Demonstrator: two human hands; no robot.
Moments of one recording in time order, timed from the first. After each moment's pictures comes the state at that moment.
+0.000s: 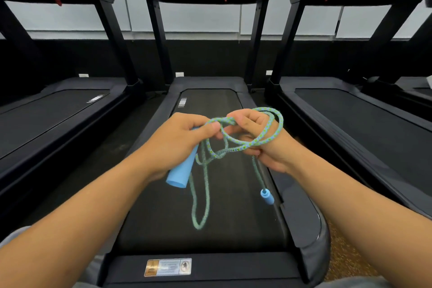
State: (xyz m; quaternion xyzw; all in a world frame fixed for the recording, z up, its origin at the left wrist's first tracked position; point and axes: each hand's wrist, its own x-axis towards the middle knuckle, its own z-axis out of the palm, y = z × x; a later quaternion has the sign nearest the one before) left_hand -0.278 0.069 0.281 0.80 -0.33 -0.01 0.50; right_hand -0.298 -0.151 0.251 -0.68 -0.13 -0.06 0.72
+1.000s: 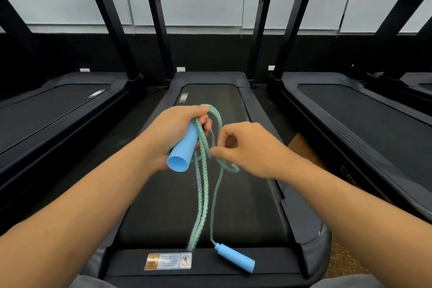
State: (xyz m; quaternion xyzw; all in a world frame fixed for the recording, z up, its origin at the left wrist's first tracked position) left_hand -0.272 0.061 0.287 0.70 -0.18 -0.17 0.68; right_hand -0.320 -0.119 0.257 -0.95 -0.11 -0.13 0.26
